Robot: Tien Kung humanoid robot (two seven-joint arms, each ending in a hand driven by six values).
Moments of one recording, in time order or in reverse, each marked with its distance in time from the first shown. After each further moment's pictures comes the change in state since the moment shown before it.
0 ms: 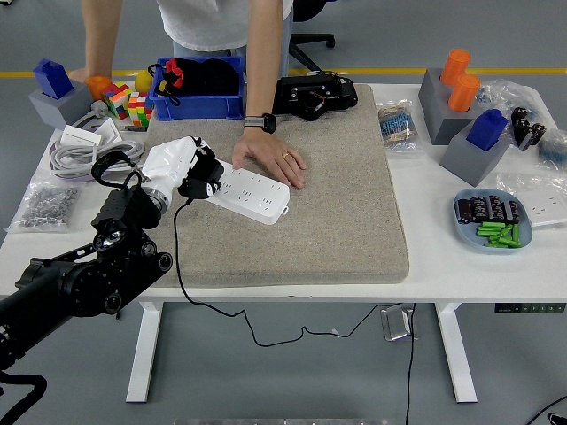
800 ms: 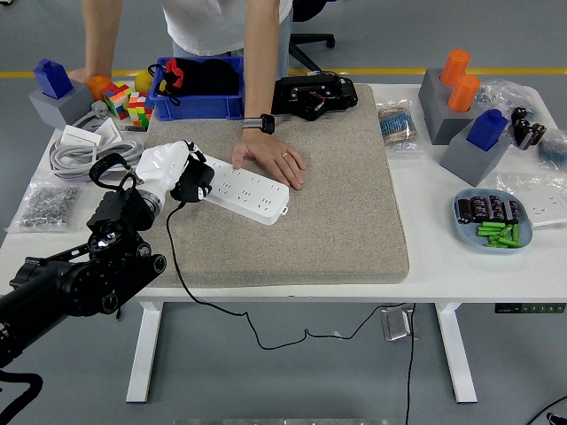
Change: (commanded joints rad) left arm -0.011 0.001 0.028 0.050 0.015 -0.001 -0.001; right arm -0.001 0.001 -0.002 -0.001 0.001 0.000 0.000
